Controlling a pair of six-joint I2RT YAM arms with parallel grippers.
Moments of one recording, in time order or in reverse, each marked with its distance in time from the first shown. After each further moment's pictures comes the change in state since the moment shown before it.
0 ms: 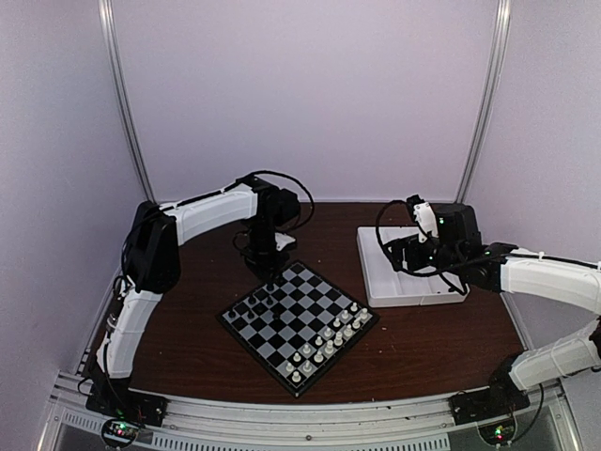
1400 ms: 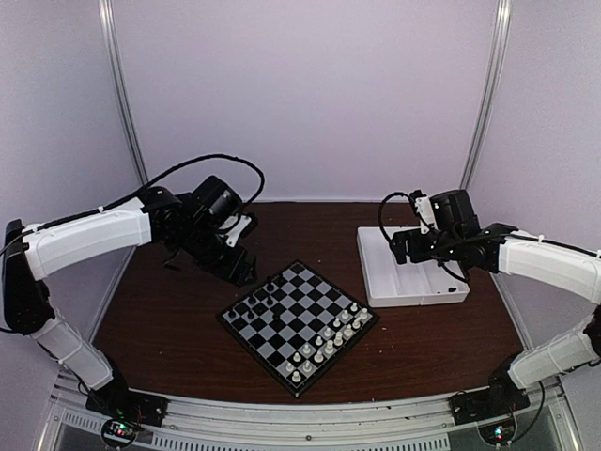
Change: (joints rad) left arm -0.073 -0.869 -0.880 0.504 -0.062 -0.204; right arm -0.039 0.062 0.146 -0.223 0.020 0.057
